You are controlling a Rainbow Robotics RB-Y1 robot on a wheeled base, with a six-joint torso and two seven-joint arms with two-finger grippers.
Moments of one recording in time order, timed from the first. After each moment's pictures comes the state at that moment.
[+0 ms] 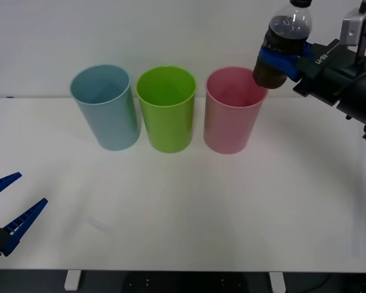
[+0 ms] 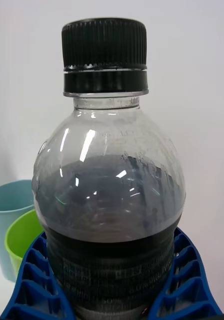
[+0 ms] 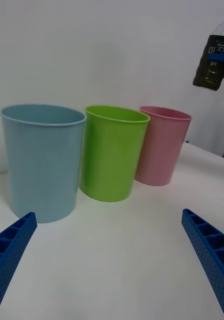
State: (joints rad) right arm -0.39 -0.79 0.09 -1.70 1.11 -0.52 -0.39; left arm 0.35 0.40 0.52 -1.66 -0.96 -1.22 0.00
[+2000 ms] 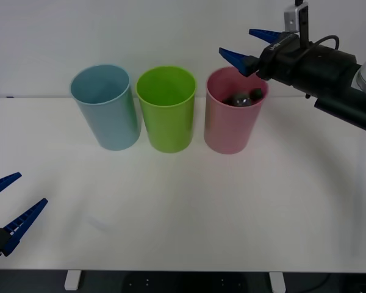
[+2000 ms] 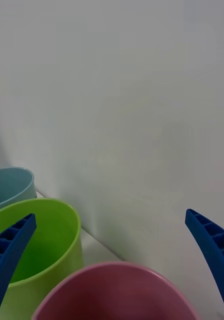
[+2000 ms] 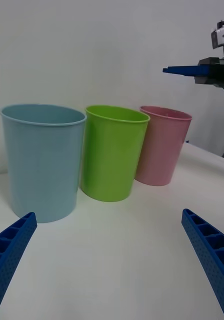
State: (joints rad) right arm -0.72 -0.67 0.24 -1.27 1.13 -0.60 -0.34; left arm 0.35 0.40 0.52 -1.66 -0.96 -1.22 0.00
